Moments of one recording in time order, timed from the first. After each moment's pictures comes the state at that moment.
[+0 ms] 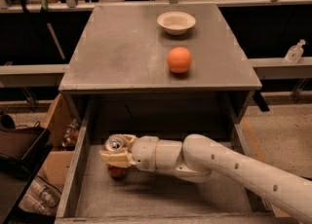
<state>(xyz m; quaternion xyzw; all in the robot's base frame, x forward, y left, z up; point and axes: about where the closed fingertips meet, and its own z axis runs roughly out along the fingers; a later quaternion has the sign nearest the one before) 0.466 0.134 0.692 -0.38 0.64 0.49 0.45</state>
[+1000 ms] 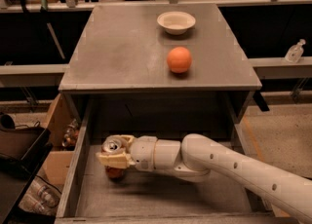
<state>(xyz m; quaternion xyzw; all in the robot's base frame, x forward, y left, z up) 0.464 0.138 0.693 -0.38 0.64 0.49 0.45</state>
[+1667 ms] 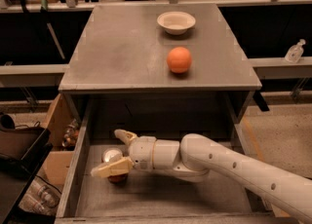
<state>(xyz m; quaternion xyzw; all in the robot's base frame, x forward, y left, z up) 0.463 0.141 0.694 -0.38 0.64 0.49 0.44</state>
